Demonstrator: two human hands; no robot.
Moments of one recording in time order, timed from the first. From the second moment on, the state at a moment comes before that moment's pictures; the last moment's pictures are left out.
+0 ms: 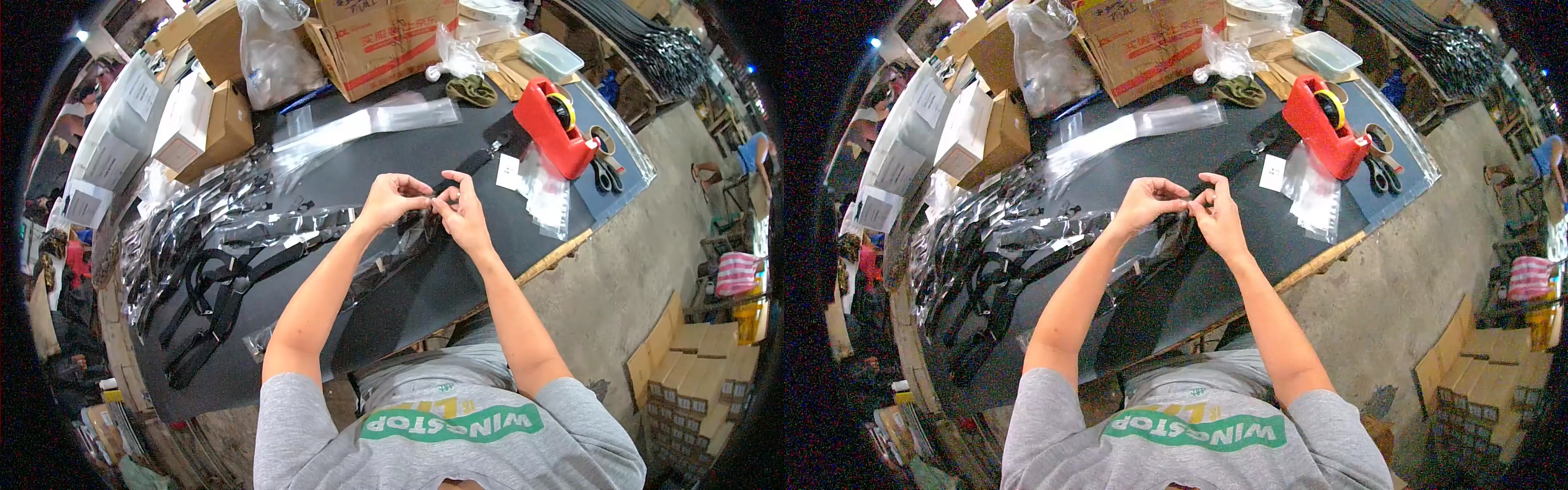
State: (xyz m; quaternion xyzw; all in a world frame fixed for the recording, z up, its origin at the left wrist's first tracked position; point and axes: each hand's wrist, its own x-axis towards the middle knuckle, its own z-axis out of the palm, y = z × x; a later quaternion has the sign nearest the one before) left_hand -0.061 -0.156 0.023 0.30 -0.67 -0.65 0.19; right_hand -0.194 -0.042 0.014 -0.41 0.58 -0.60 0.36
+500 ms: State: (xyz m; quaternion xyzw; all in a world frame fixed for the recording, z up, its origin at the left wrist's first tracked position) left_hand -0.062 -0.152 0.024 0.29 -0.67 -0.65 0.20; right_hand -0.207 -0.051 0.015 -0.34 0.58 -0.57 0.47
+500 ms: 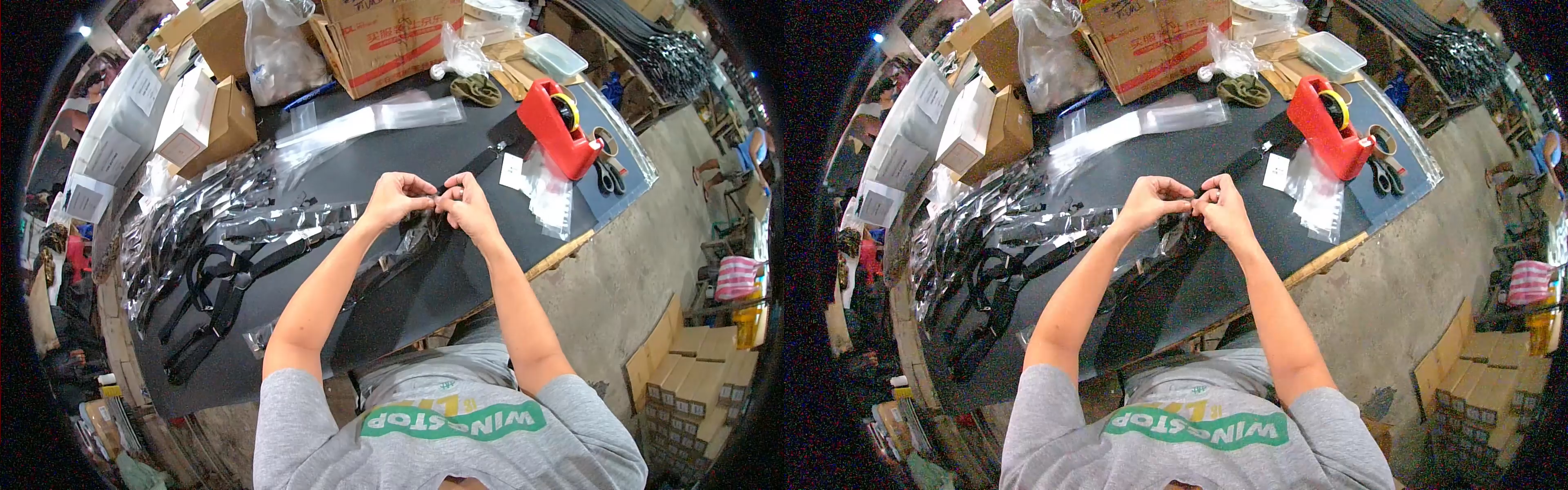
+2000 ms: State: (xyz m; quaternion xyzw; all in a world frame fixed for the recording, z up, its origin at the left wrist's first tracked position) left_hand -0.061 -0.149 0.023 0.31 -0.69 -0.61 0.22; right_hand -0.209 -0.051 0.020 -0.30 0.60 -0.56 0.49
